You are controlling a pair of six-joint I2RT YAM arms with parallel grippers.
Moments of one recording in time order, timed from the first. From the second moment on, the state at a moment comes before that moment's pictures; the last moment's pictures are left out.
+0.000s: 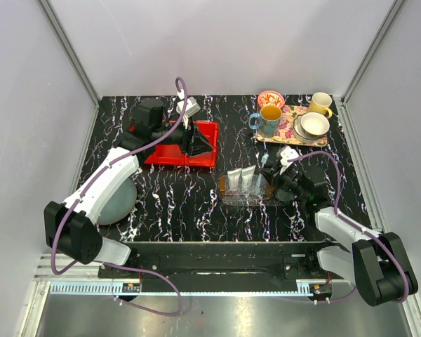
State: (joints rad) left arm -0.40 1.41 1.28 -0.31 0.85 0.03; right arm 0.26 1.11 0.32 0.68 -0.51 -0.10
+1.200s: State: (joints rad) left arm -0.40 1.41 1.29 -0.35 0.85 0.06; right arm 0.24 1.10 0.38 0.49 -0.51 -0.11
